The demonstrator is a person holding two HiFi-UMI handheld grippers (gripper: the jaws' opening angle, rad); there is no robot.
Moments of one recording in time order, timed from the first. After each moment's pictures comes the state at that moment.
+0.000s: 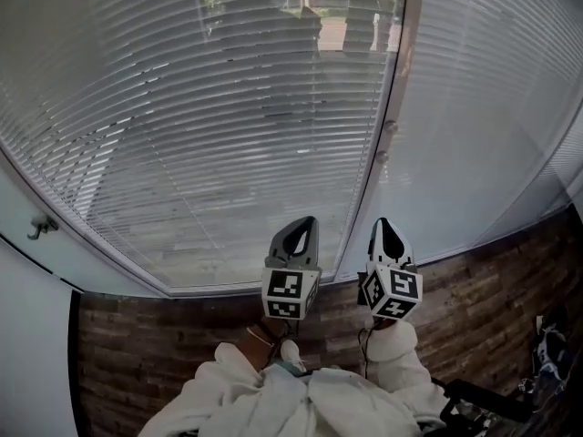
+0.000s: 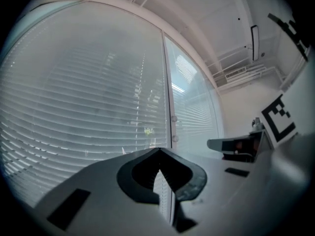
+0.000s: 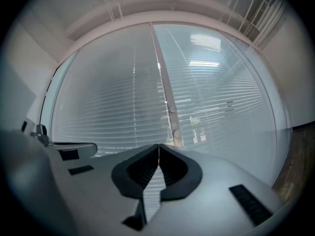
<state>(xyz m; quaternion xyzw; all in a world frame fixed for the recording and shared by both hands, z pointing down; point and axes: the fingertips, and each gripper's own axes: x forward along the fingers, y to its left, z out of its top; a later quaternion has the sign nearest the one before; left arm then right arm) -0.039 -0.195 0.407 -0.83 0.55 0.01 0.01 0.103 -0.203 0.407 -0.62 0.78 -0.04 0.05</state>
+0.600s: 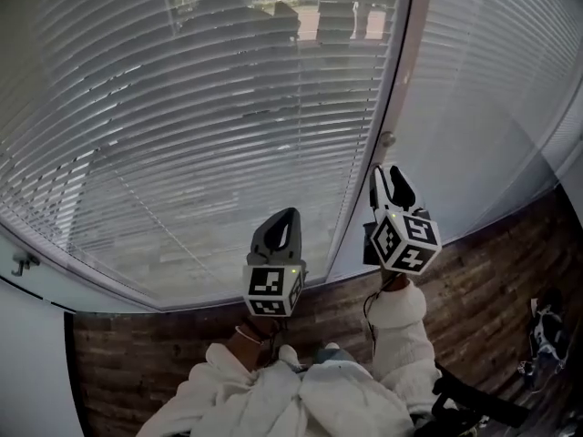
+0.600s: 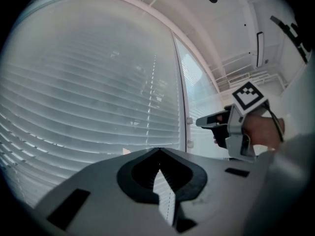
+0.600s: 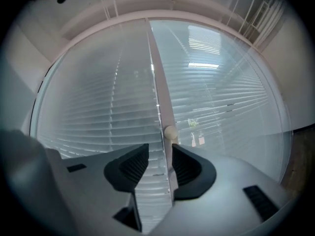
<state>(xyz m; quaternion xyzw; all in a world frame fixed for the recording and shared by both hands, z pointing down) -0.063 -0.281 0.396 -0.84 0.55 0.04 0.00 0.111 -0.332 0.328 -0.63 0.77 -0.03 0.06</state>
